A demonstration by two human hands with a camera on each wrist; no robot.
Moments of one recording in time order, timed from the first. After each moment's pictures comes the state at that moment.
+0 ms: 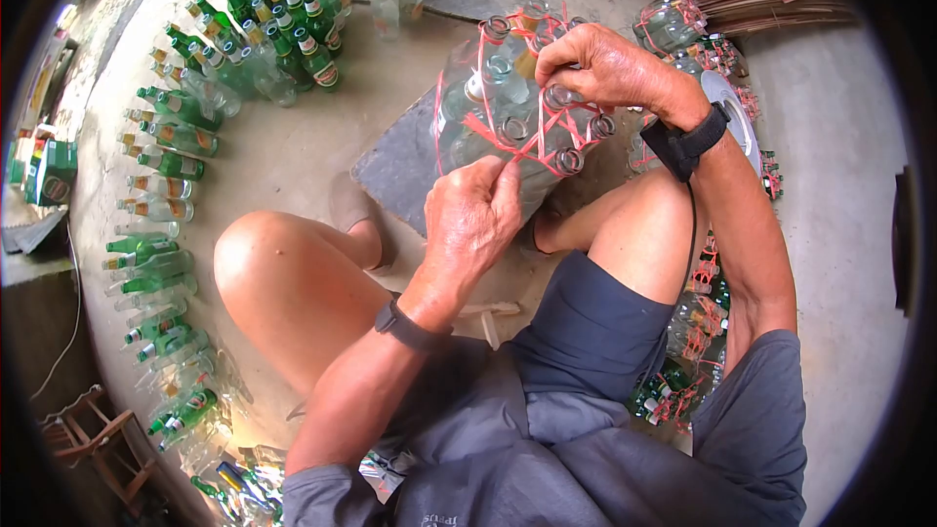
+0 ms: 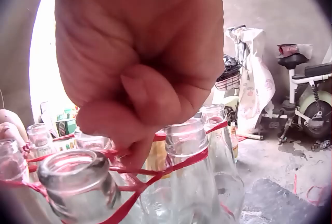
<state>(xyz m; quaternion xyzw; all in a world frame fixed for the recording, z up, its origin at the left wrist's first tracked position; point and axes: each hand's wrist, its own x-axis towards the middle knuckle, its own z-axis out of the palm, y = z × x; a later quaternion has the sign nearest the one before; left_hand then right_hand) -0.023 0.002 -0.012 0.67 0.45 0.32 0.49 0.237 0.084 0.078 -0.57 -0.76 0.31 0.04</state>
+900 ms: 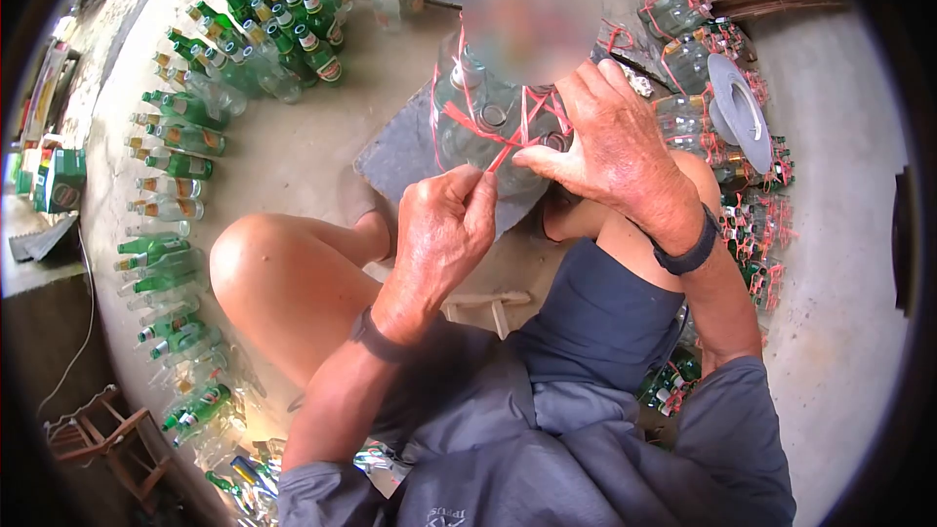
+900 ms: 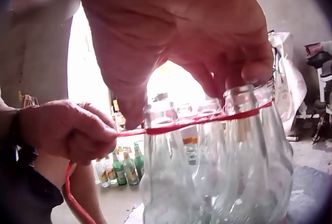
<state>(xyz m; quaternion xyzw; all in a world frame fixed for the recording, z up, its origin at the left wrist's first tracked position) -0.059 -0.002 0.002 0.70 0.43 0.29 0.49 0.160 -0.020 0.075 -0.64 -0.76 -0.06 0.14</state>
